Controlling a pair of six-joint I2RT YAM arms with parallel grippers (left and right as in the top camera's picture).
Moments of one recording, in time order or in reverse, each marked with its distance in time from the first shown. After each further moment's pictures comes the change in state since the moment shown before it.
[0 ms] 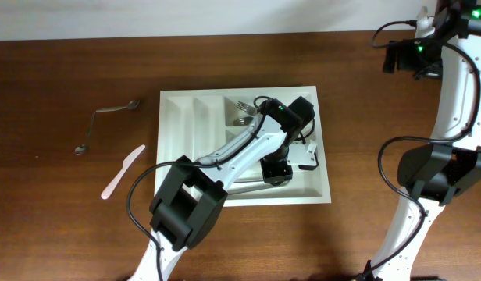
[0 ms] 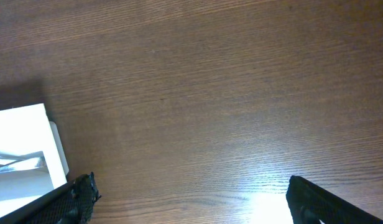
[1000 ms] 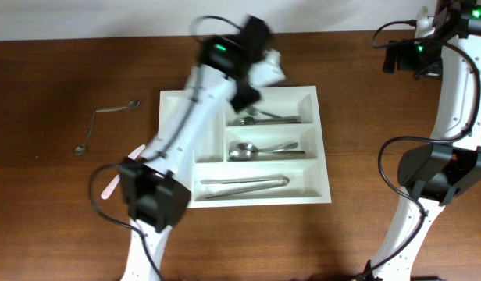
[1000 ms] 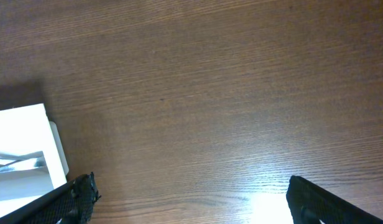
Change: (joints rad) left arm 0.311 0.001 0.492 -0.133 -0.214 -0.150; right arm 0.000 0.000 0.000 0.000 0.000 0.000
